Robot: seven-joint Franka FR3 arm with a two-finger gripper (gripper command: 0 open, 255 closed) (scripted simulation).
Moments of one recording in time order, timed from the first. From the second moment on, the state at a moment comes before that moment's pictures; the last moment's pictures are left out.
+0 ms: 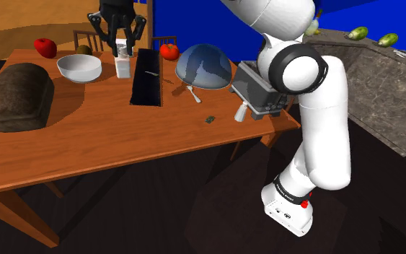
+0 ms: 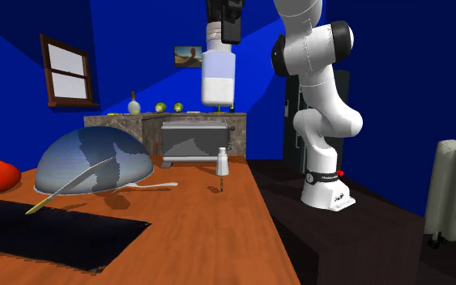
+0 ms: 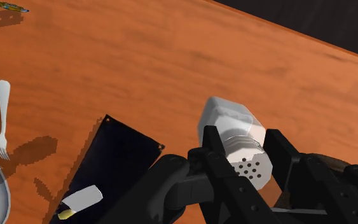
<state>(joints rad) 0.40 0.60 0.38 -0.70 -0.22 1.27 0.74</state>
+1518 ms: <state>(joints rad) -0.01 -0.29 0.22 -1.83 0.06 1.55 0.30</state>
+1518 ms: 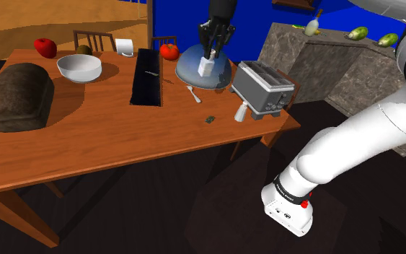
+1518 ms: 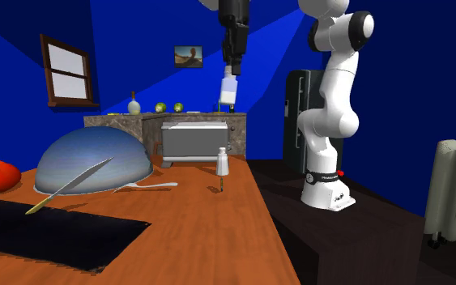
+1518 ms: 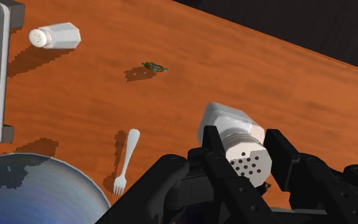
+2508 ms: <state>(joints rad) -0.11 -0.57 -0.04 -2.08 -0.02 1.52 -0.05</state>
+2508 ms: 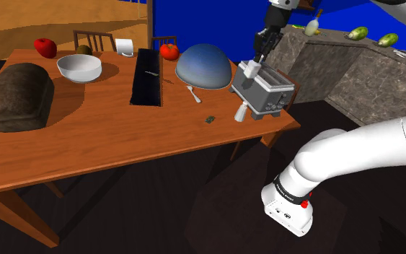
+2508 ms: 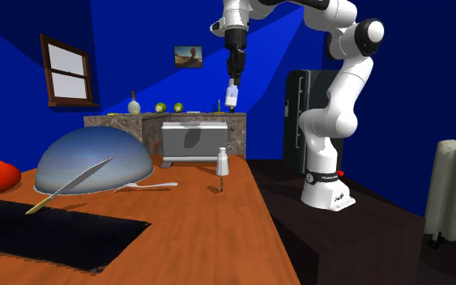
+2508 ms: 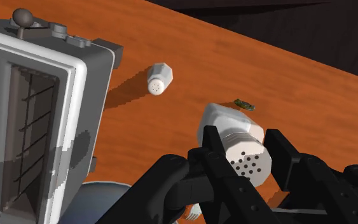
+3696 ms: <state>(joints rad) -0.13 -0.63 -0.08 -2.34 -0.05 1.71 -0.09</state>
